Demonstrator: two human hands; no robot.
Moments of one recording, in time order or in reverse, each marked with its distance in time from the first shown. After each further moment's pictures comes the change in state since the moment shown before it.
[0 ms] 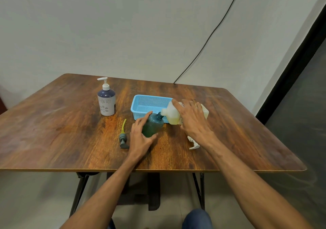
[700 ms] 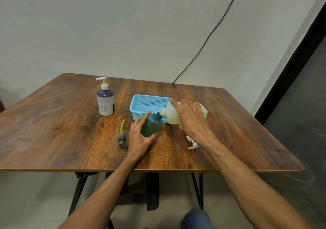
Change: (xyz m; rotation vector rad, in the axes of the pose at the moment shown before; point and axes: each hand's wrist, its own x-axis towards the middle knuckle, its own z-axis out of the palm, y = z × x) left_hand -0.003 0.005 -0.002 -0.030 -0.003 -0.009; right_hand -0.002 -0.001 -0.004 -0.016 0.004 -0.011
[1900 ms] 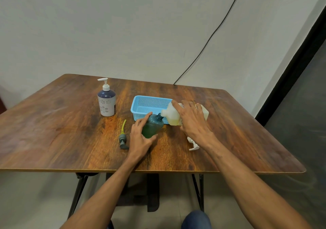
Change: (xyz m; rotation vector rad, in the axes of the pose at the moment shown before) left_hand -0.001 0.006 -0.003 -0.001 0.008 0.009; right_hand 0.003 0.000 0.004 0.018 -0.003 0.015
